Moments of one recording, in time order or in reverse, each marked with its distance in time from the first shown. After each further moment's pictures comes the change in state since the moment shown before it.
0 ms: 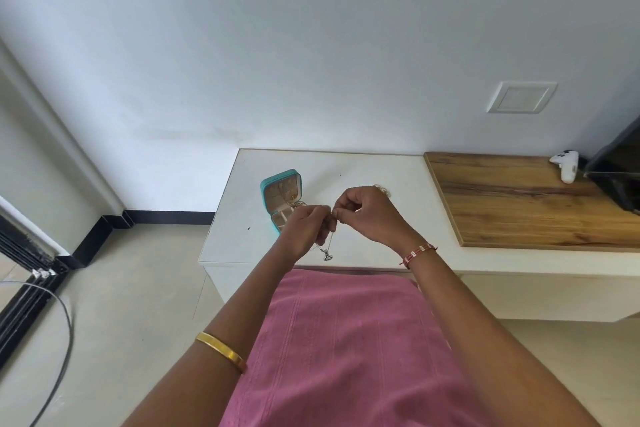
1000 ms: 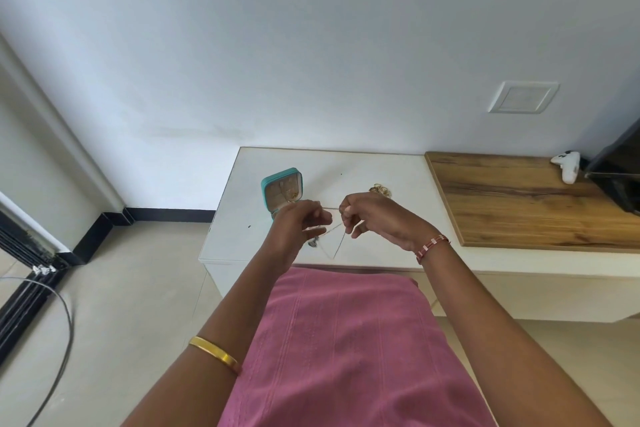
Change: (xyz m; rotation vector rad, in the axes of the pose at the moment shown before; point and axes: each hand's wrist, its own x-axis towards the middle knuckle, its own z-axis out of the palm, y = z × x) left_hand -0.004 -0.007 -0.013 -0.483 0.033 -0.083; right_hand 0.002 0.008 -0.012 0.399 -0.320 0.128
